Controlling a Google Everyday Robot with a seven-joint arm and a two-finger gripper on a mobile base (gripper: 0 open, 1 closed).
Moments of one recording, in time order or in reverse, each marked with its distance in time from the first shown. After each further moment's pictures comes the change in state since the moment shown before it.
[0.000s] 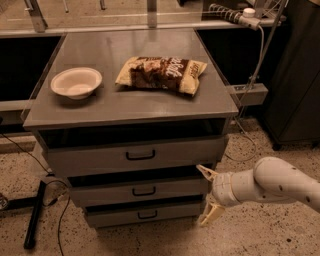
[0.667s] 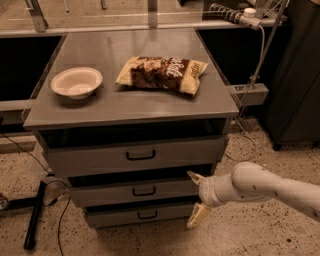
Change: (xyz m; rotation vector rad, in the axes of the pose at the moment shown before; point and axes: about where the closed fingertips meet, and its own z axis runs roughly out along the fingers) arm 0.033 -0.005 0.072 -0.033 0.033 0.025
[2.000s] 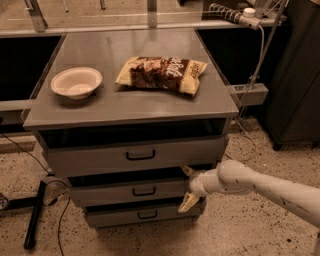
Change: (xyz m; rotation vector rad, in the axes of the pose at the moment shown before) arm 0.020 -0.060 0.075 0.083 -0.061 -0.114
